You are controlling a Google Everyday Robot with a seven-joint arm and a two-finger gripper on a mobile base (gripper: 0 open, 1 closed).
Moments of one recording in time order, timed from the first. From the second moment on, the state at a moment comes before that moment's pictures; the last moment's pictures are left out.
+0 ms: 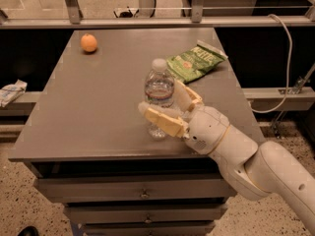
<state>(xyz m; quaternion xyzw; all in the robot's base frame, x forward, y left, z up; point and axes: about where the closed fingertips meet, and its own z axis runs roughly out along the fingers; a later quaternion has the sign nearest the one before) 0.480 -0.020 0.917 -0.25 0.53 0.40 0.71</state>
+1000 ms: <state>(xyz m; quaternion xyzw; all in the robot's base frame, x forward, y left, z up) 0.472 -0.039 0.932 -0.27 0.56 0.39 0.68</state>
